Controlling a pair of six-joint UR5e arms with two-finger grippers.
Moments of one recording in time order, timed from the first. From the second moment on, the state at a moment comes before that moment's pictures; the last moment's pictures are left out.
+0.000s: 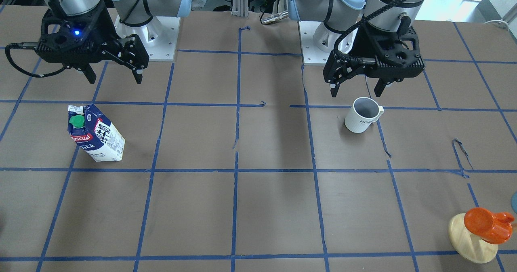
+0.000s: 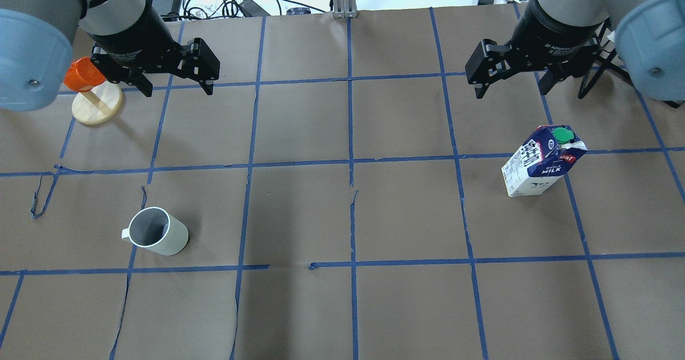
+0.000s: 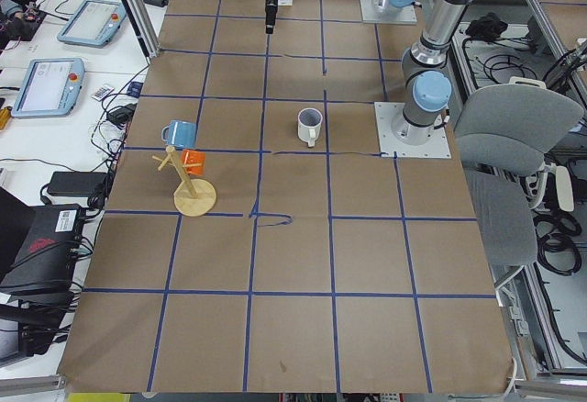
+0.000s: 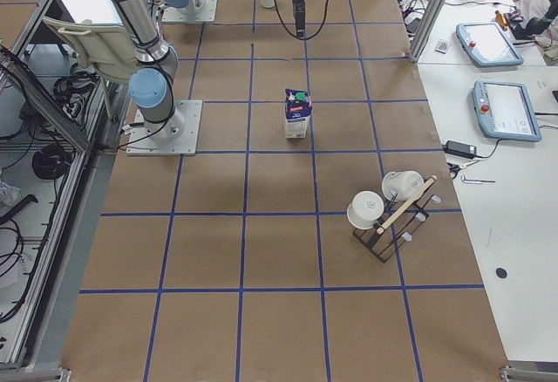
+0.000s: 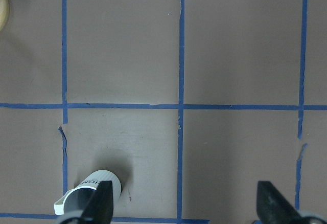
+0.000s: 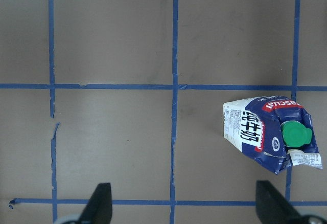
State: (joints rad) left arm -1.58 -1.57 -1.57 -1.46 1.61 -0.03; right arm 1.57 -1.63 1.61 -1.64 -1.56 -0.02
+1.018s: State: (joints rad) left arm -1.58 -1.57 -1.57 -1.46 1.61 -0.03; right arm 1.55 -1.62 1.61 -1.65 -1.57 -0.03
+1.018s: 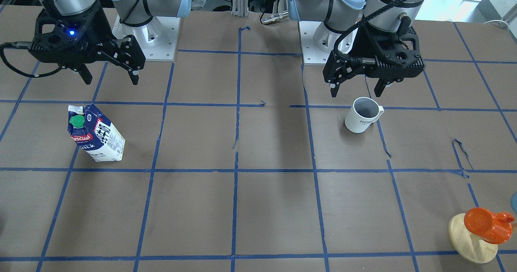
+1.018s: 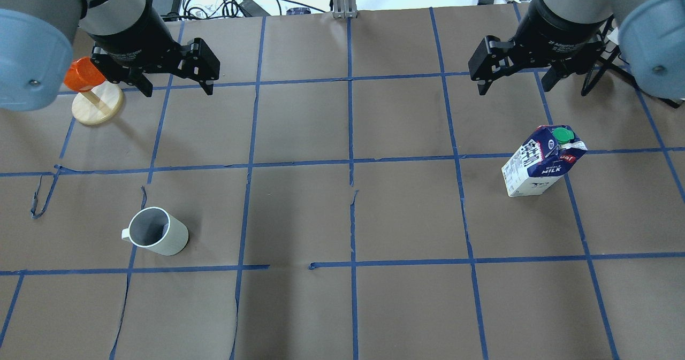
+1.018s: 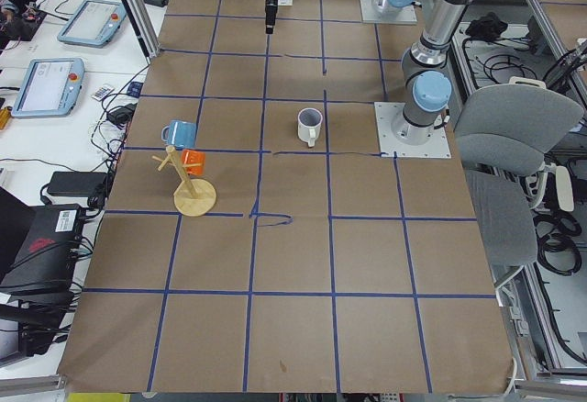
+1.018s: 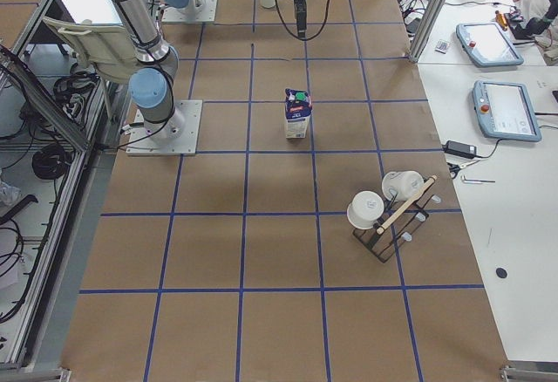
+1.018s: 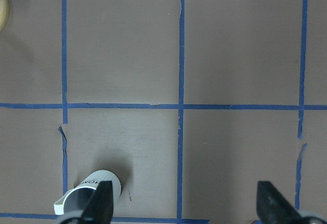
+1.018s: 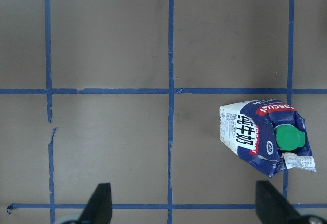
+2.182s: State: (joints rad) left arm -1.58 -1.57 -1.70 -1.41 1.60 -0.03; right arm 1.30 -1.51 1.64 -1.69 -1.56 -0.36
